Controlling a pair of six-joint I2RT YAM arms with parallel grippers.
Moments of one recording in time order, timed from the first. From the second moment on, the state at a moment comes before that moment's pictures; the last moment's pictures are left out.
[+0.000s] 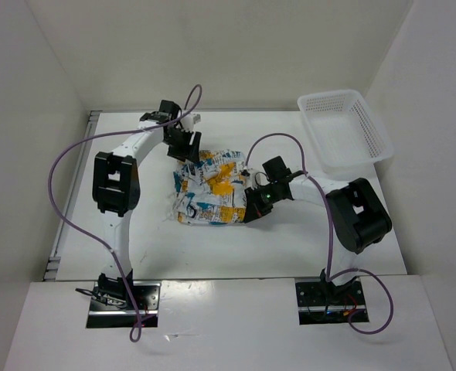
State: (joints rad) left arm -0.19 2.22 1.90 -0.80 0.38 0.07; right arm 0.45 1.72 0.92 -0.33 -0.71 -0.01
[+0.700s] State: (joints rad) left arm -0.22 2.25 1.97 -0.87 0.31 0.07; right arm 0.45 1.71 0.92 -0.33 -0.69 -0.03
